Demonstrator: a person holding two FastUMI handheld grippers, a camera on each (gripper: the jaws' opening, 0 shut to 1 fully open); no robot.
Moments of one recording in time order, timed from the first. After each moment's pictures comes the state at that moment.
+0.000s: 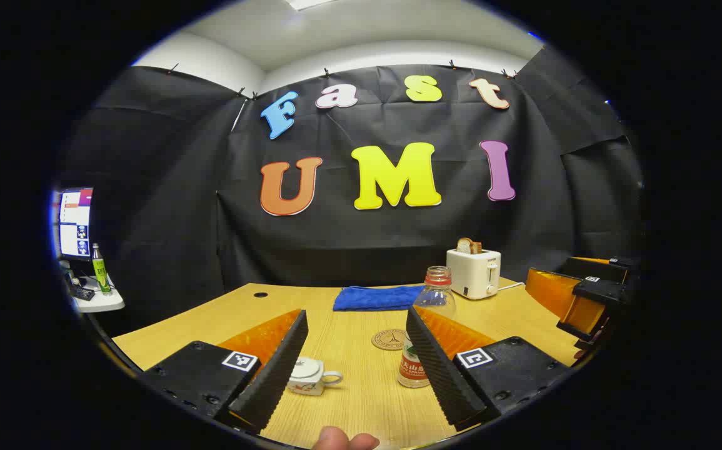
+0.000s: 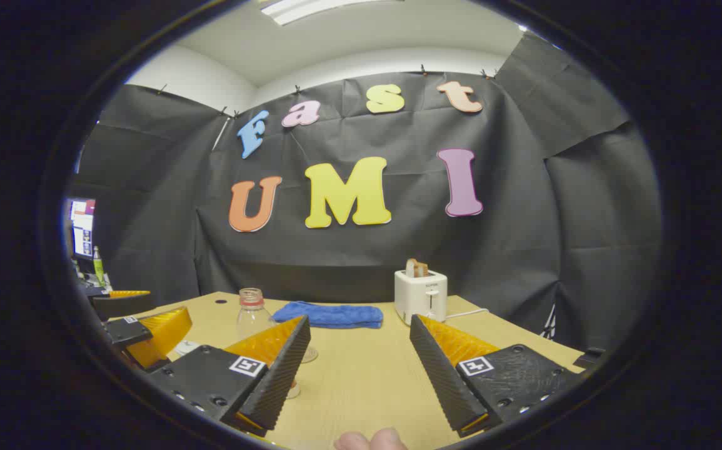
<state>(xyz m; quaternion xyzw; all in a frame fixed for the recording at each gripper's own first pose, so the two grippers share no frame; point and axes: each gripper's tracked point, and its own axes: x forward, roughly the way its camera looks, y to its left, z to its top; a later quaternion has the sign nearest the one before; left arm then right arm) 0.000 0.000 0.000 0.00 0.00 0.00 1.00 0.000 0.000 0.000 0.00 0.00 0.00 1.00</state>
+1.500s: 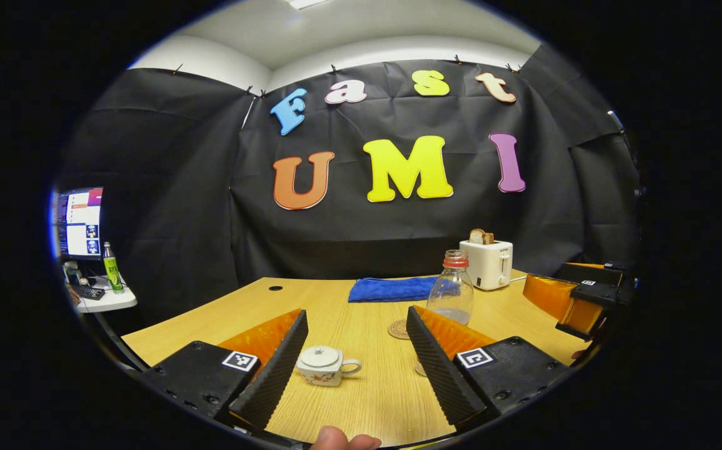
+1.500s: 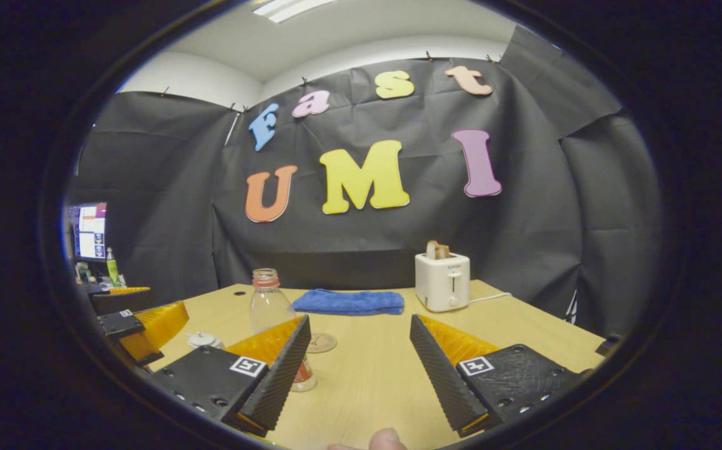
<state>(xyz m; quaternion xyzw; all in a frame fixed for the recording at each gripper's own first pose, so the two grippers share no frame) -0.009 0.015 -0.022 0.00 0.02 0.02 1.00 0.011 0.005 -0.032 0.02 0.03 0.04 1.00</state>
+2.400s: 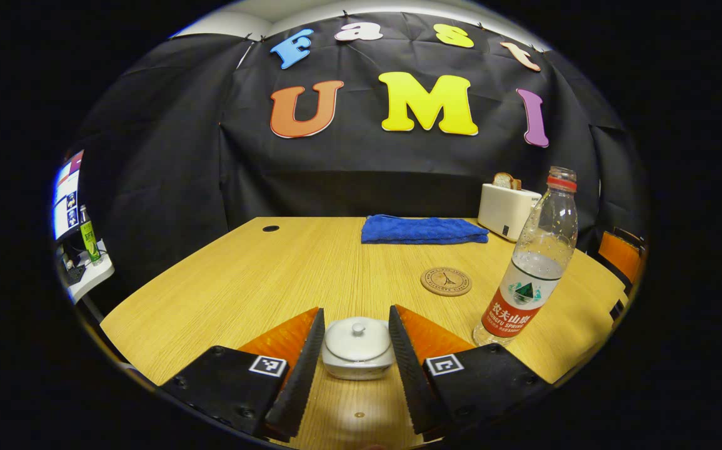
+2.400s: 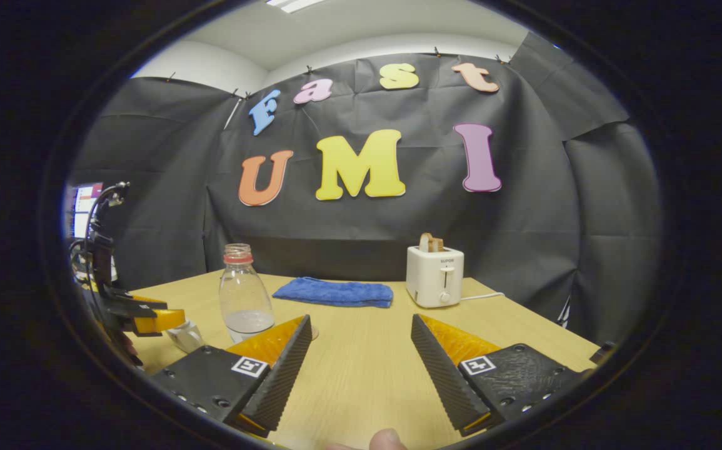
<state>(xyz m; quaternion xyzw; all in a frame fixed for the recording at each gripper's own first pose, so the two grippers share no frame) 0.053 0.067 -0.118 -0.01 0.18 0.00 0.98 0.032 -0.003 -0.050 -0.02 0.05 0.03 1.00</state>
